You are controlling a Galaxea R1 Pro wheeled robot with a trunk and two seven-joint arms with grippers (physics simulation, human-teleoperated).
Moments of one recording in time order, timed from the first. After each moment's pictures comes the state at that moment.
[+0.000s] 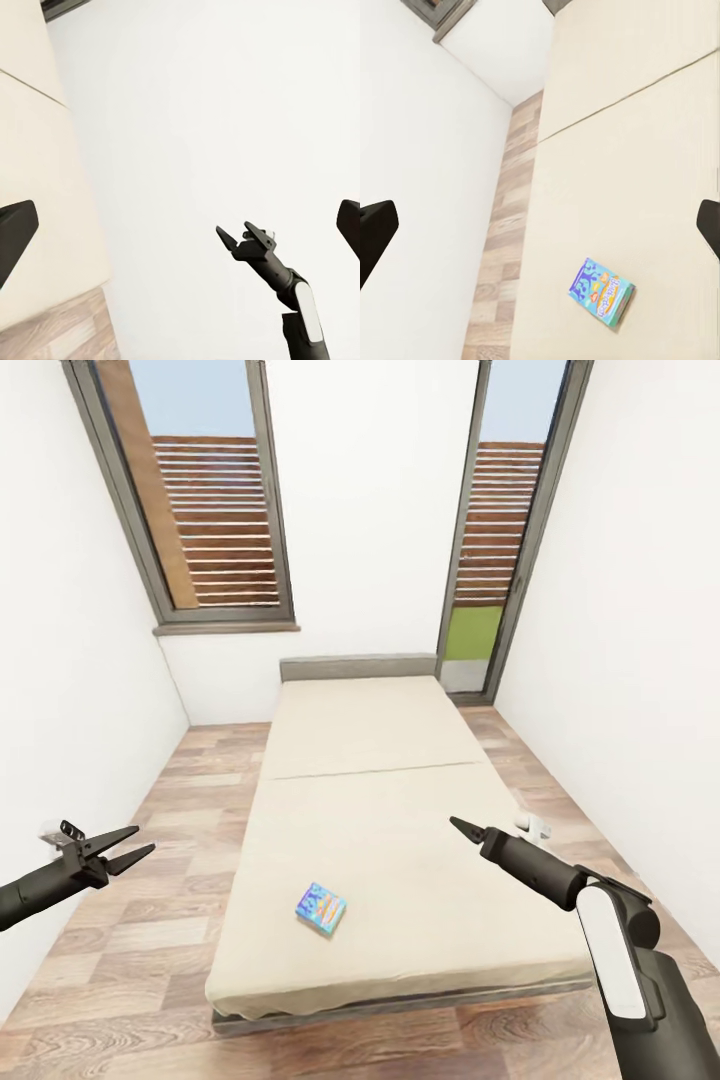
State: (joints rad) left arm -0.59 0.55 0.28 -0.73 0.52 0.87 -1.45; right arm -0.38 -0.04 -0.20 -1.58 -0.56 0.84 0.33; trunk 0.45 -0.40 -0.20
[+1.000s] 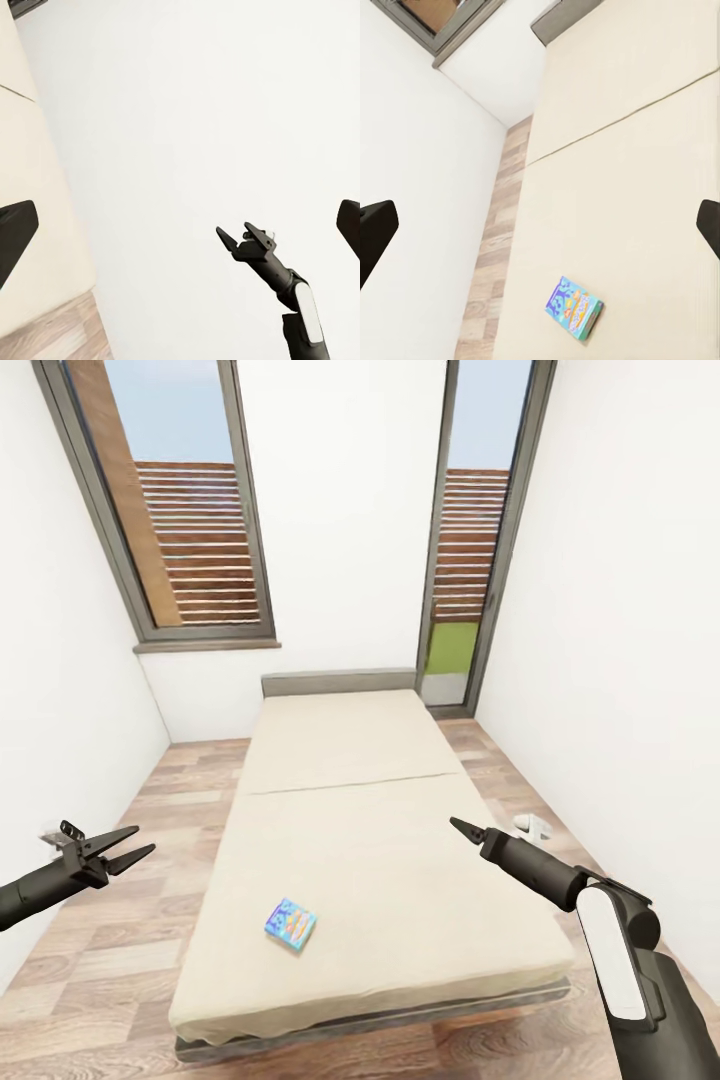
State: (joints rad) left arm -0.59 0.55 0.28 -0.73 0.52 0.87 -1.45; right arm -0.38 -0.04 -0.20 -1.58 -0.56 0.84 0.33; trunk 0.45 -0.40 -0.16
